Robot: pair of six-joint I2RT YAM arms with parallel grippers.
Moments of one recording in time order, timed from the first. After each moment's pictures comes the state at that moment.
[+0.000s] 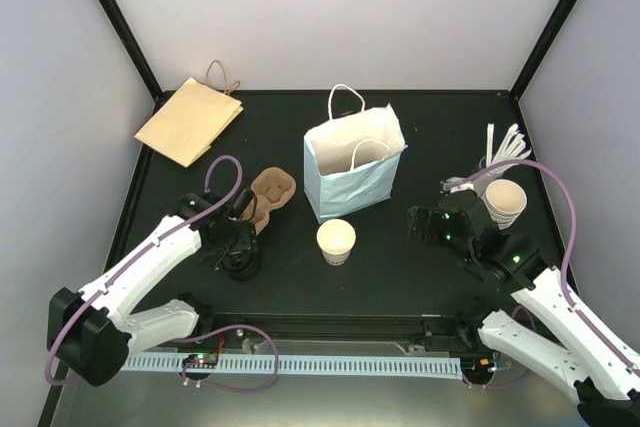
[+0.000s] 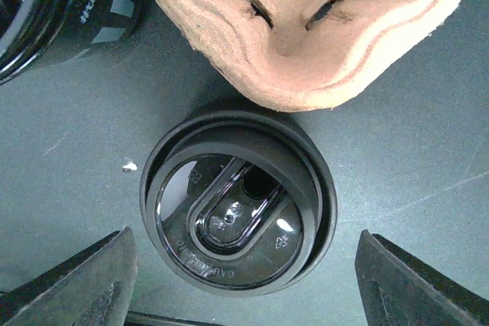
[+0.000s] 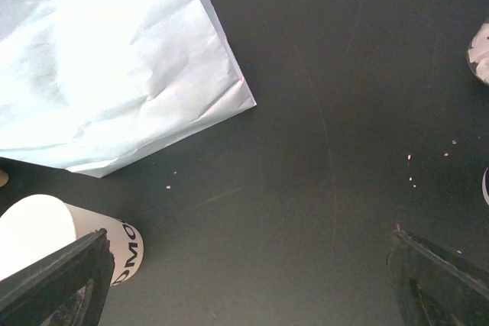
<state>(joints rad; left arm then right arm) -0.50 1.08 0.83 -1.14 -0.10 -0.74 0.67 0.71 0.83 -0.90 0.28 0.62</state>
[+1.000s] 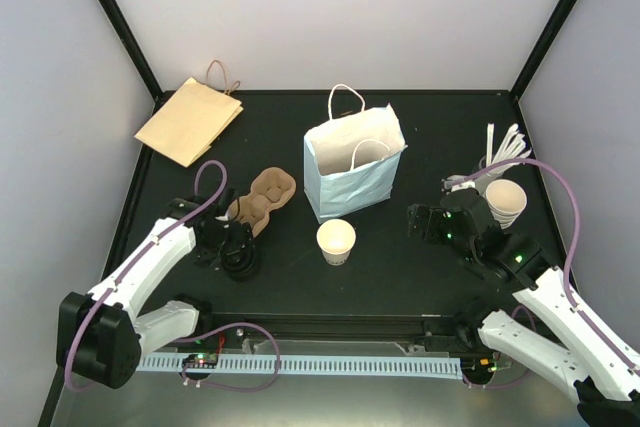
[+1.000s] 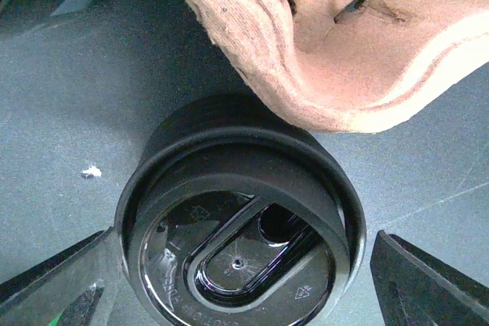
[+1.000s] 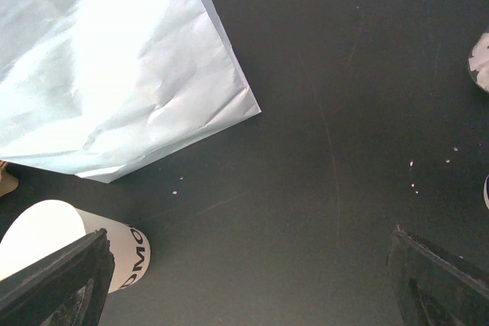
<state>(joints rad) -0.29 1.08 0.72 -1.02 0.09 -0.66 0.67 0.71 0.85 -0.90 0.28 0.61</state>
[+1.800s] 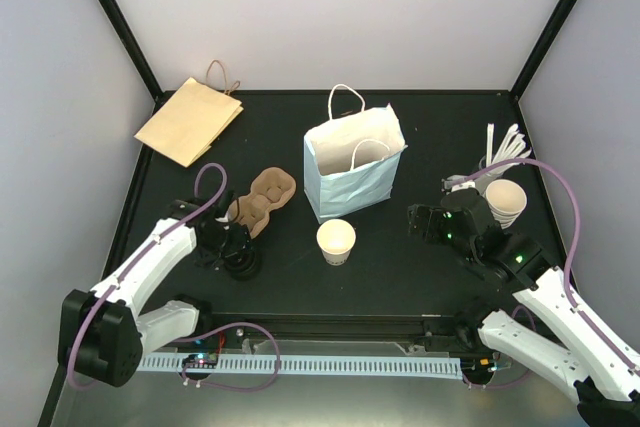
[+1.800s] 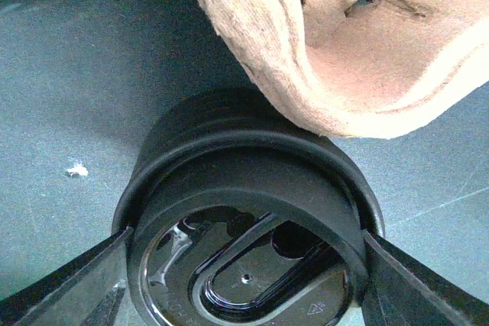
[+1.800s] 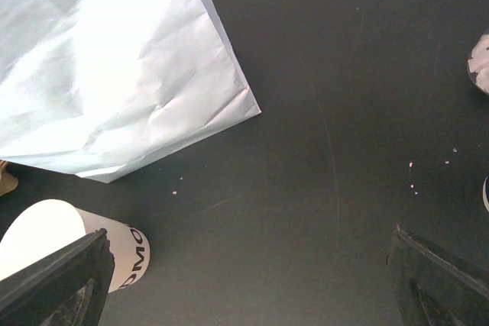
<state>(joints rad) -0.27 1.09 0.69 -0.99 0.13 -0.67 0.67 0.71 0.85 -0.90 0.28 0.61</state>
